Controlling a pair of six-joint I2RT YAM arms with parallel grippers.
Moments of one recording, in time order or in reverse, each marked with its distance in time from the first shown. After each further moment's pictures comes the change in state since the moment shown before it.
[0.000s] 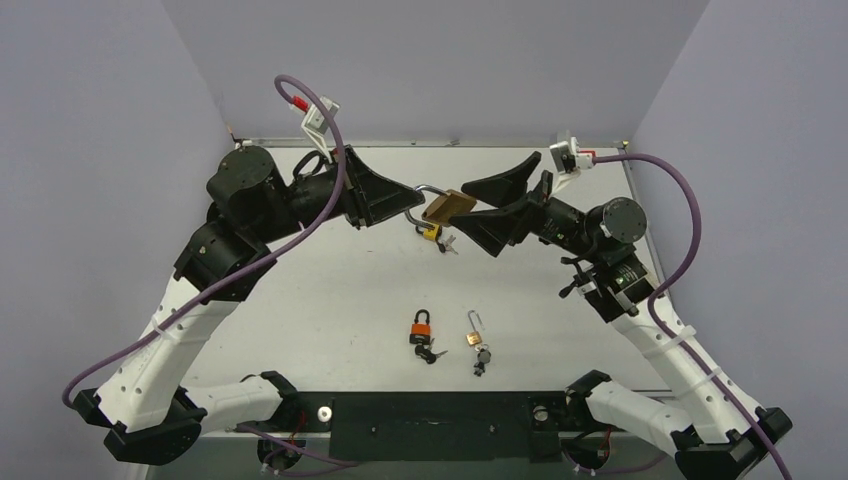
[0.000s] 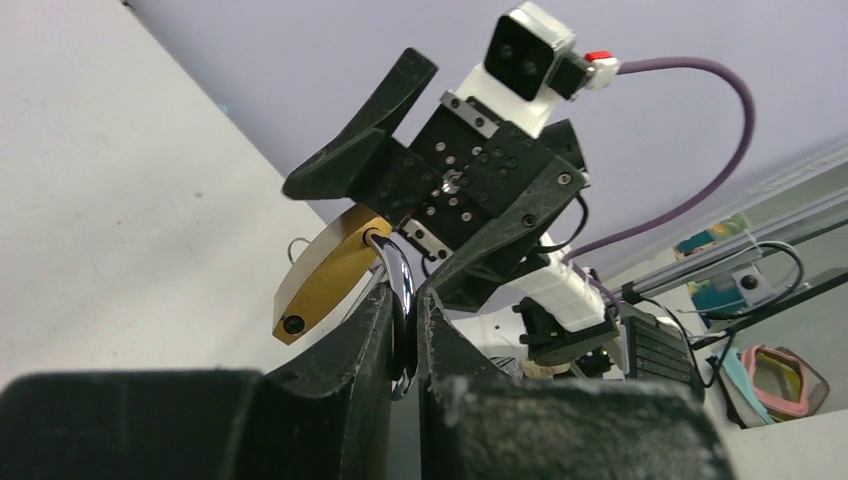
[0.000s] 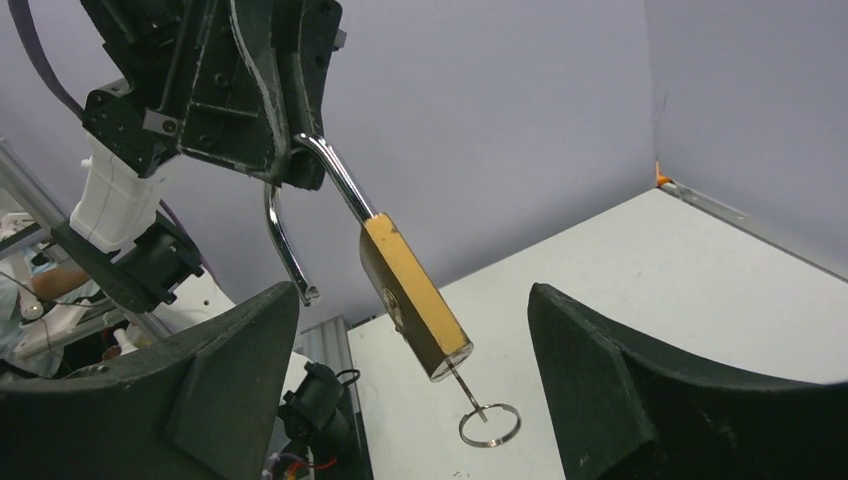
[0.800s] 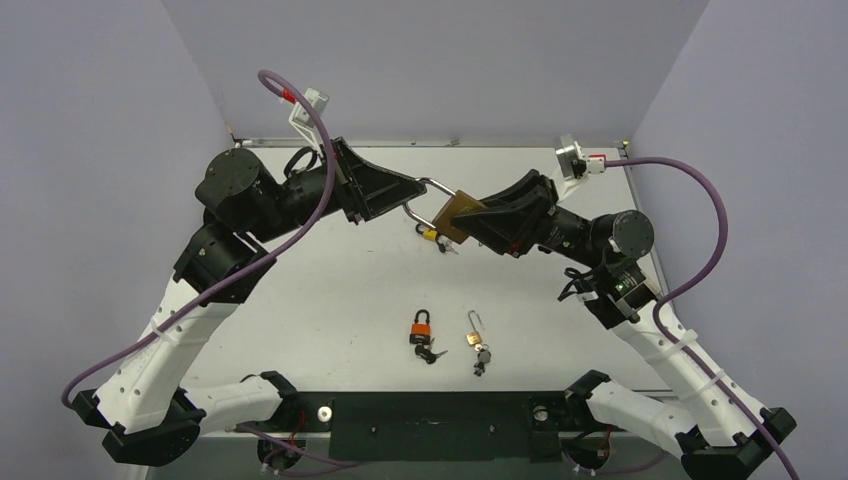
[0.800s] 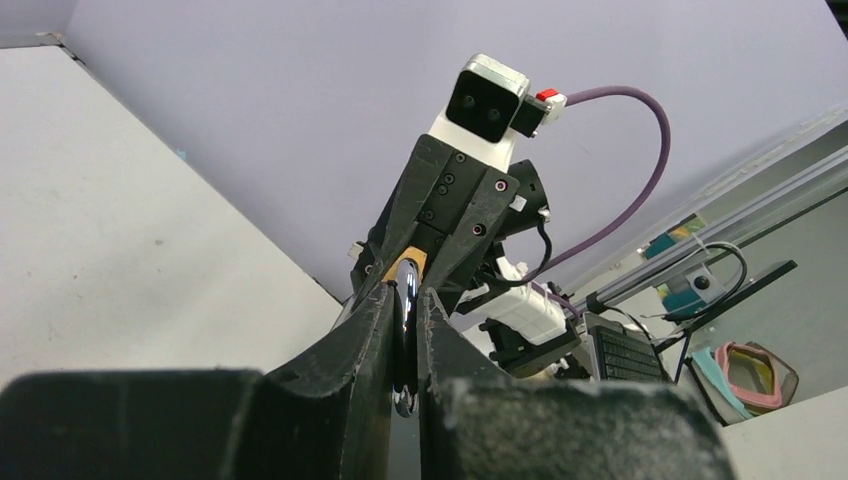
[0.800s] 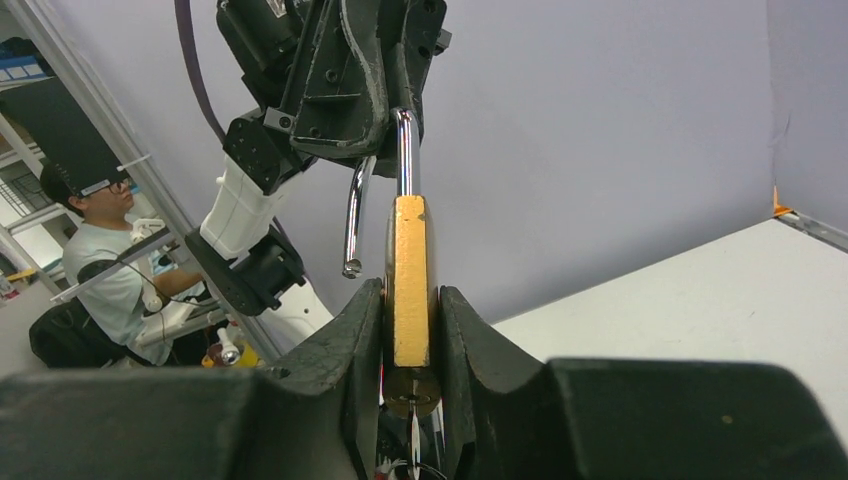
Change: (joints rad) left arm -0.002 -0.006 -0.005 0.150 0.017 -0.072; right arm 0.055 -0.012 -0.013 0.142 -0.049 0.170
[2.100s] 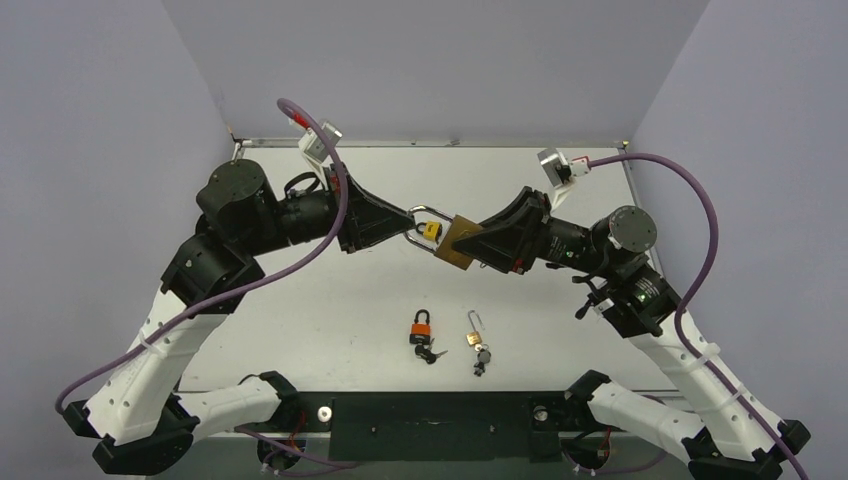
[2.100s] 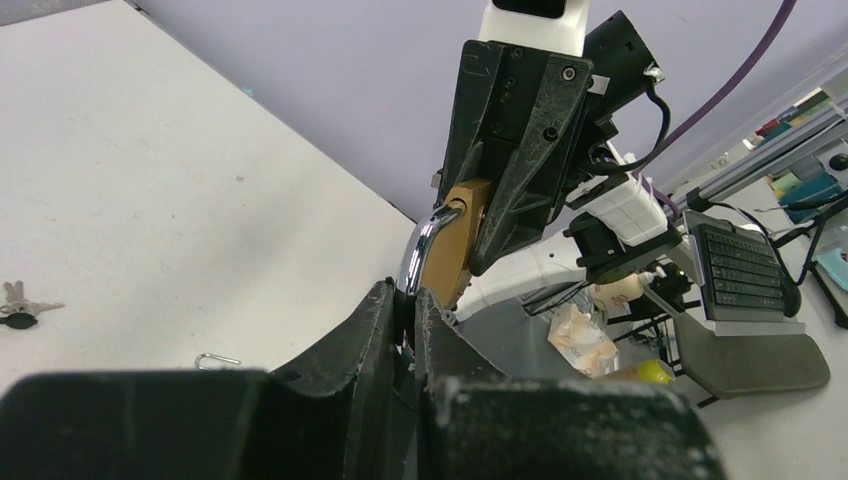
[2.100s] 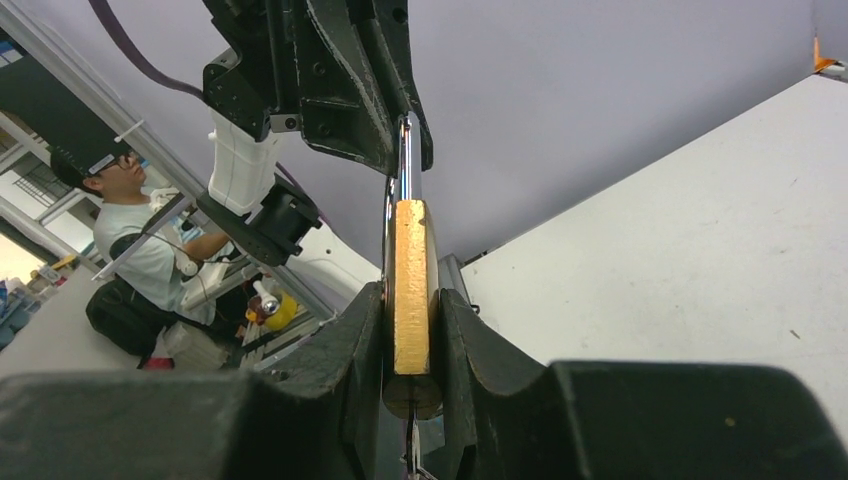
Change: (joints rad) left arm -0.005 -0.042 -0.035 -0.201 0.098 0.288; right arm 0.052 -0.058 0.080 -0.397 0.002 -0.029
